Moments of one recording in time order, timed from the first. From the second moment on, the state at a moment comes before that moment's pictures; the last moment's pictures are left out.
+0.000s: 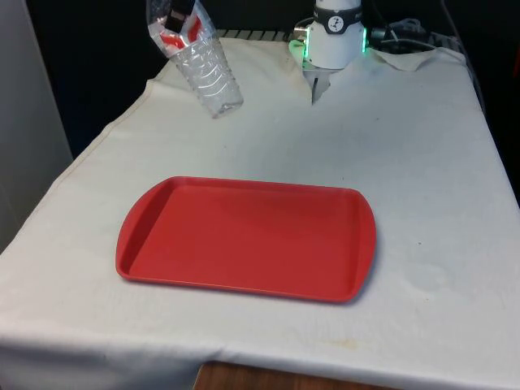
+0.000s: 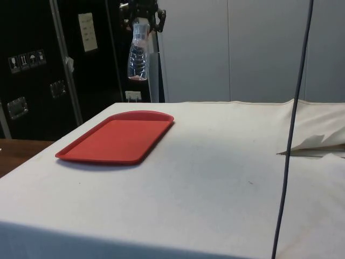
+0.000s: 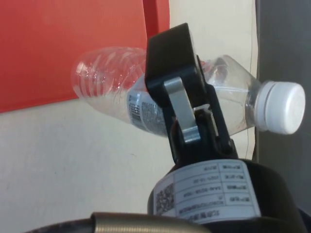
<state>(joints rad) 0.19 0.14 -0.45 -2.03 -0.36 2.60 1.23</state>
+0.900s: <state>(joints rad) 0.19 0.17 -0.45 -2.03 -0.36 2.69 1.11</state>
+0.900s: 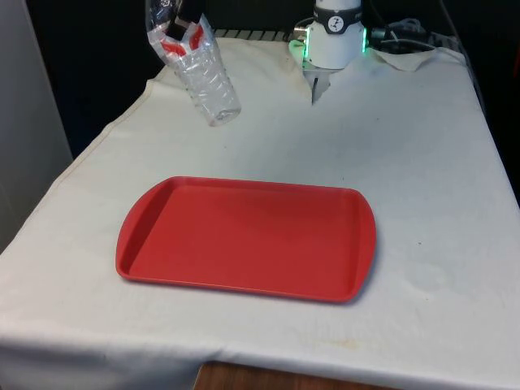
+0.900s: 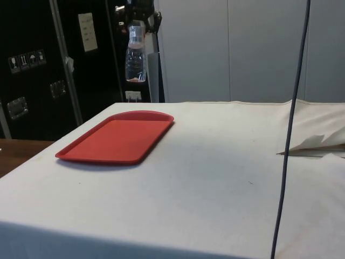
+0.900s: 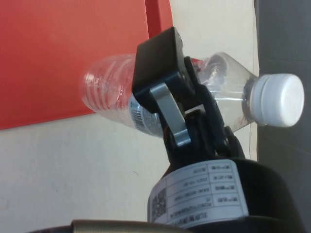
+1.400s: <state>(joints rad) 0.19 0.17 -0.45 -2.04 -0.36 2.73 1.03</state>
